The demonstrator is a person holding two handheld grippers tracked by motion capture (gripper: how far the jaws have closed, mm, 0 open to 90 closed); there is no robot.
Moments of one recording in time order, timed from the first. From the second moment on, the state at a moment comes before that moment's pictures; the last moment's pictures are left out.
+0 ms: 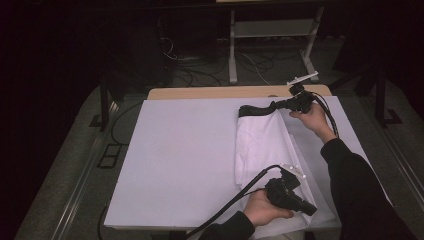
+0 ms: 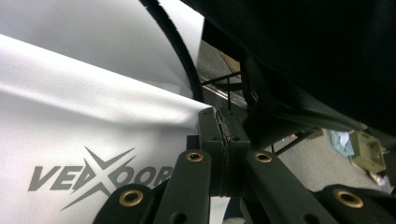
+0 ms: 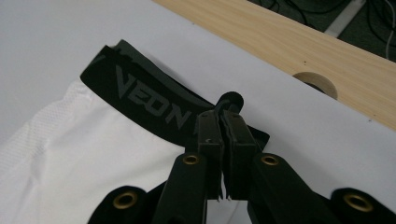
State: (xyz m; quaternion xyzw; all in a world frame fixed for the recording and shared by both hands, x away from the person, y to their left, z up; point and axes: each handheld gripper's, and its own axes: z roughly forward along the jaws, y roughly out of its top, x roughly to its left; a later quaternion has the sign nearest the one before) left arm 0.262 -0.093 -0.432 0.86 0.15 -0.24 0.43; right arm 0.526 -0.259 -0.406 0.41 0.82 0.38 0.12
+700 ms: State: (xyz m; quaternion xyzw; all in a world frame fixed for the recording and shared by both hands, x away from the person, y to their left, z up) left arm 0.270 -0.133 -0.452 0.85 0.18 -0.25 0.42; right arm 0.530 -0.268 -0.418 0.41 0.83 0.36 0.12
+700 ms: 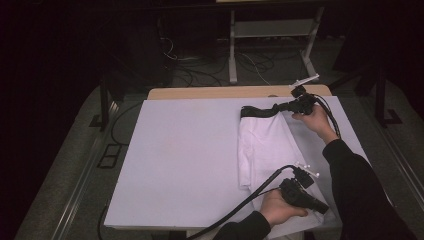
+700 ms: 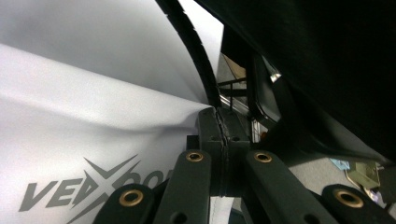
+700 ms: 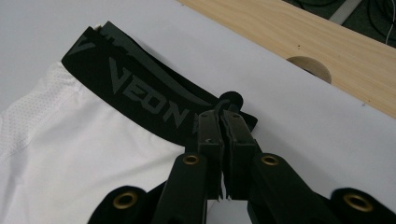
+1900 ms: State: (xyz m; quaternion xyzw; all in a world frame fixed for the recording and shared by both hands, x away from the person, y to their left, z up) left arm 0.270 -0.132 -0.455 0.84 0.20 -0.22 0.45; right arm 0.510 -0.285 -0.415 0.45 0.80 0.38 0.10
